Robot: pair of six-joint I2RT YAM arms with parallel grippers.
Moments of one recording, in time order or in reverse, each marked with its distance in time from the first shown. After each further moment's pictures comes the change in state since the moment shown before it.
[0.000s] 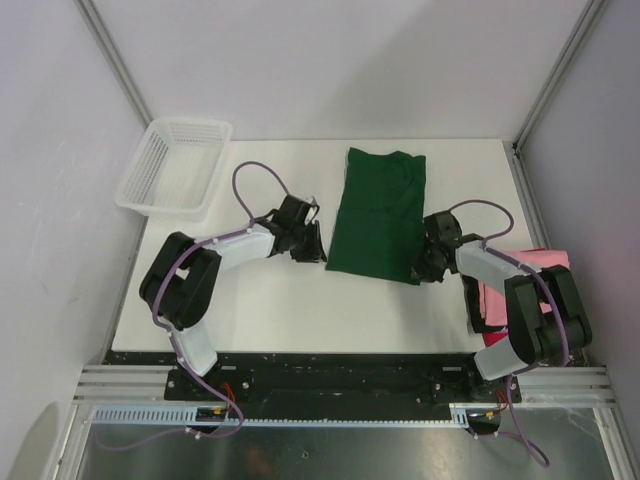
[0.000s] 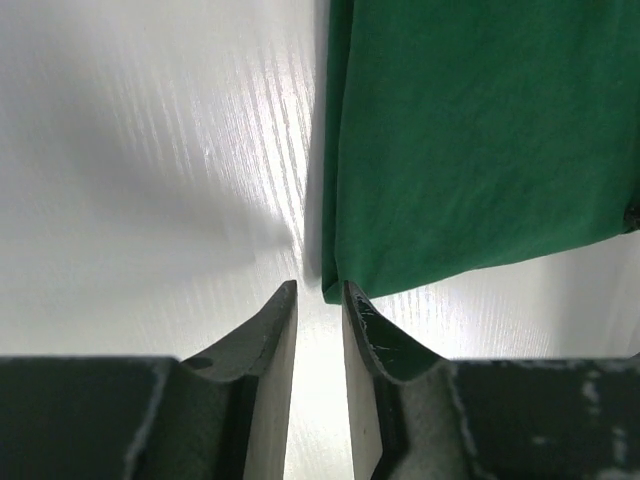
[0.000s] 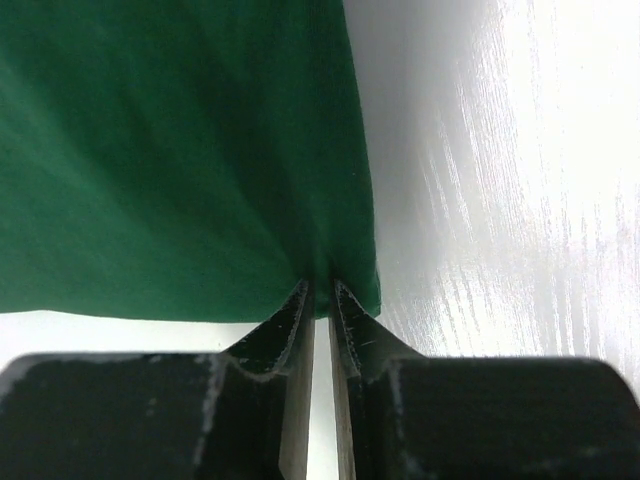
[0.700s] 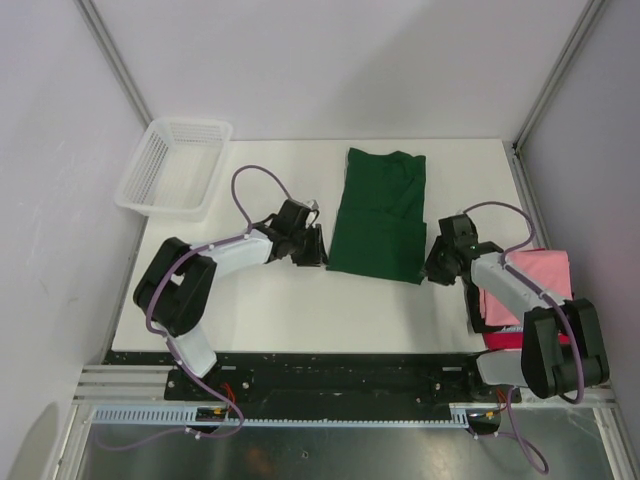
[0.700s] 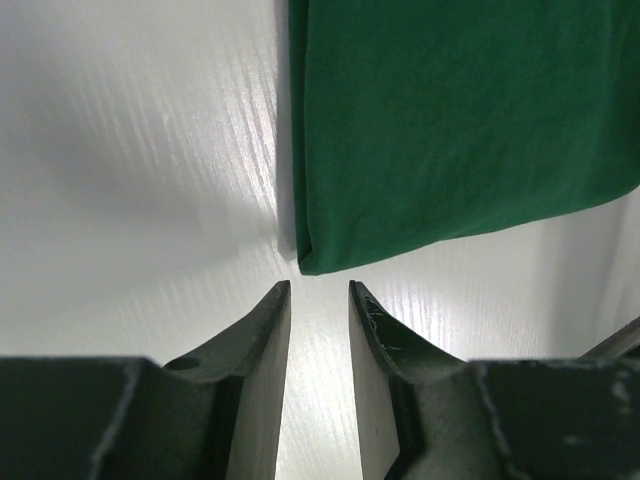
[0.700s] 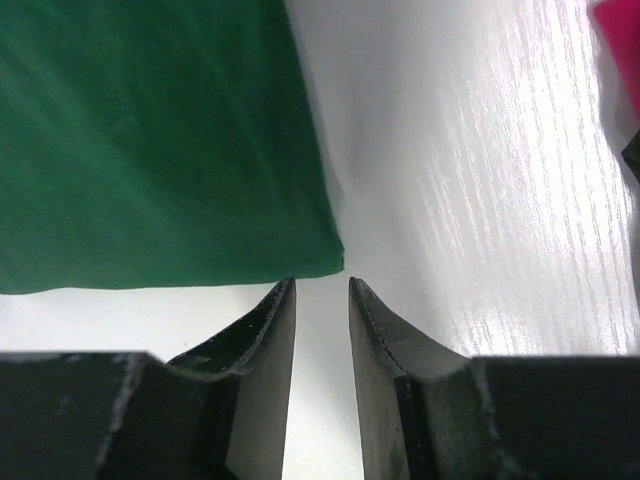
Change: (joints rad) left arm -0.019 -0.055 -0.062 0.033 0.027 -0.010; right arm -0.052 -0.200 -0.053 -0.050 0.022 0.004
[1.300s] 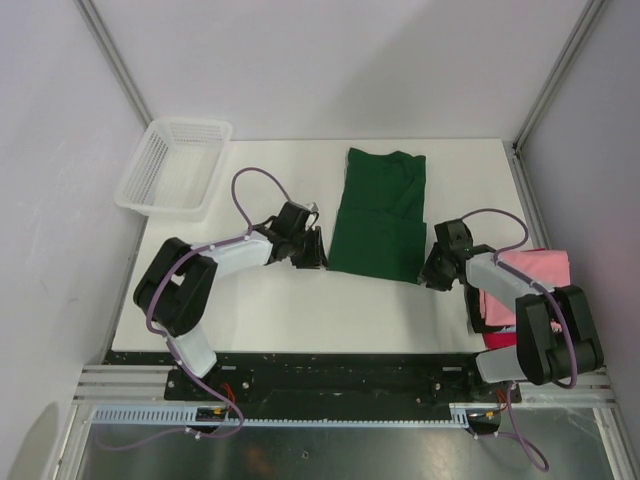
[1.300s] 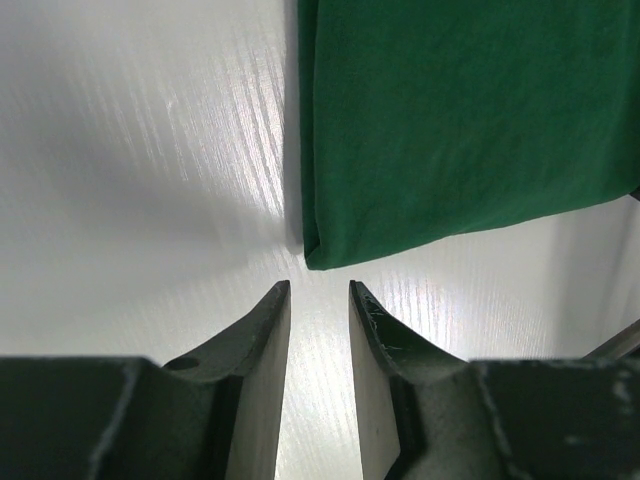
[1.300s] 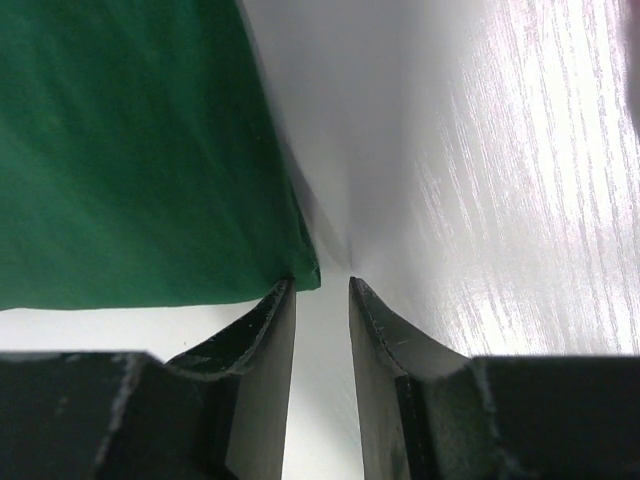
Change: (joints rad) left arm -0.004 0.000 -0.018 0.011 0.003 -0.004; right arm 0.007 0.093 -0.047 0.056 -0.001 0.022
